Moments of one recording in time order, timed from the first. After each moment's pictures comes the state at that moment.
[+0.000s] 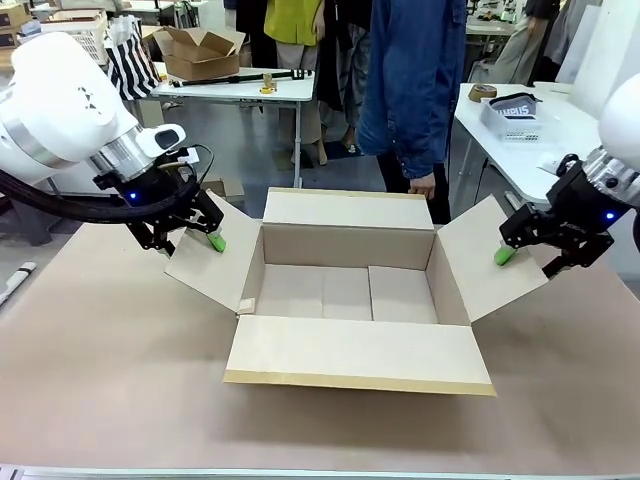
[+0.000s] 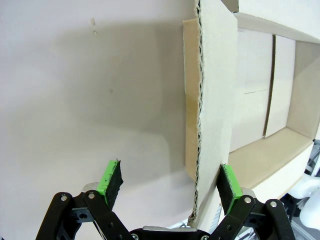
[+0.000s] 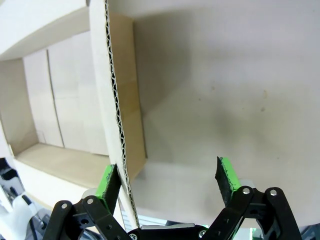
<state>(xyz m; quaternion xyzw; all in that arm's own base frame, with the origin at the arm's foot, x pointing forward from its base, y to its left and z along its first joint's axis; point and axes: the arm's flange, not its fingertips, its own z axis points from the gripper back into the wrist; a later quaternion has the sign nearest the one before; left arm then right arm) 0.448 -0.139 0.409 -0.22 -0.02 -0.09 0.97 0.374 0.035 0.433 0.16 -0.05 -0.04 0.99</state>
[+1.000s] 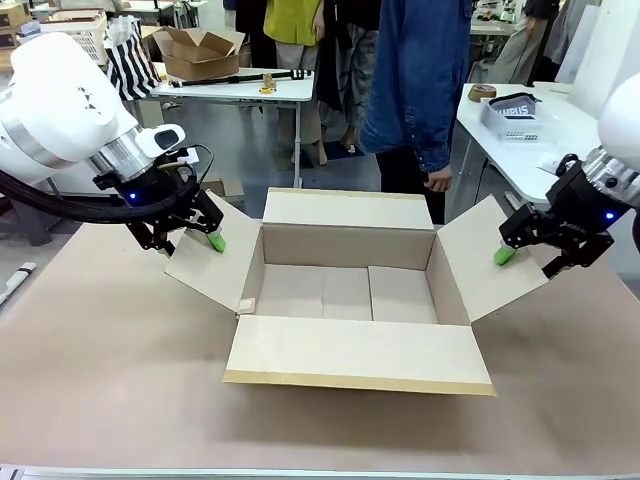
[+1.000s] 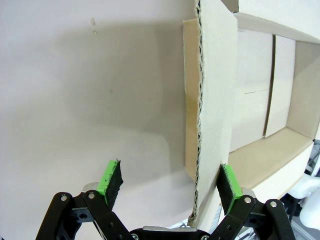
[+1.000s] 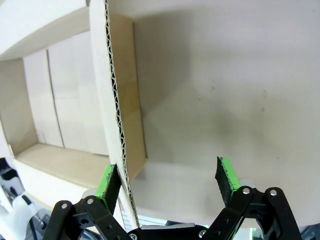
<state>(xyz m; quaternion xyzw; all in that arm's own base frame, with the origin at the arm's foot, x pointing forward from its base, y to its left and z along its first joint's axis) 0.448 -0.139 0.409 -0.22 -0.02 -0.09 0.97 0.374 0.035 0.433 0.16 -0.05 -0.04 0.99</state>
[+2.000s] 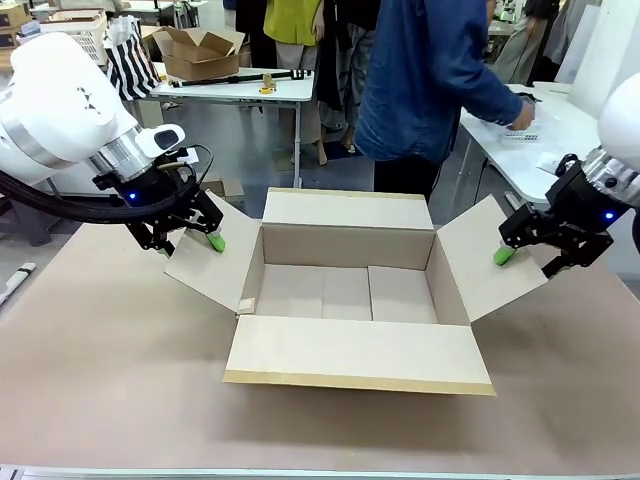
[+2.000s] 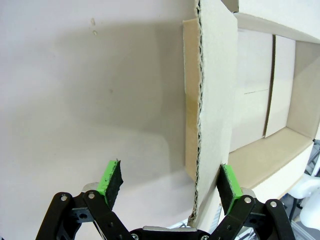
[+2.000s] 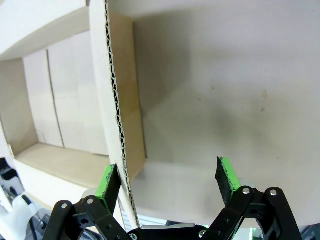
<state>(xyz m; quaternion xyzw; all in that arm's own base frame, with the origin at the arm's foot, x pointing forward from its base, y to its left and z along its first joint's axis) 0.448 -0.139 0.409 -0.22 -0.02 -0.09 0.97 0.374 0.035 0.433 0.16 -0.05 -0.04 0.99</state>
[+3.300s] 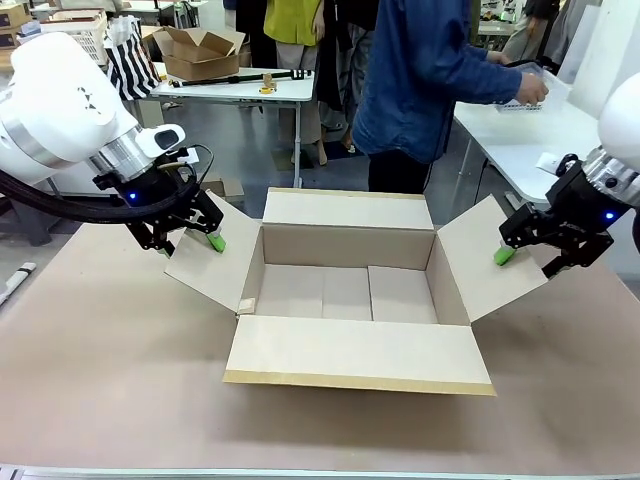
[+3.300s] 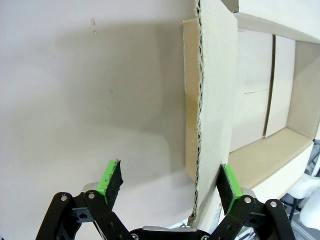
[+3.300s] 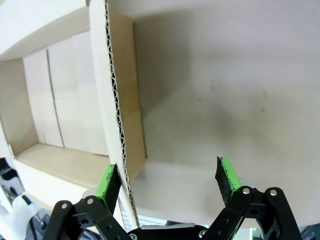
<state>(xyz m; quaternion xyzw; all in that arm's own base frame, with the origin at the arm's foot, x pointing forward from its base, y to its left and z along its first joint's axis) 0.448 -0.139 0.409 -0.22 -0.02 -0.09 0.97 0.374 0.035 0.433 0.16 -0.05 -0.04 0.99</state>
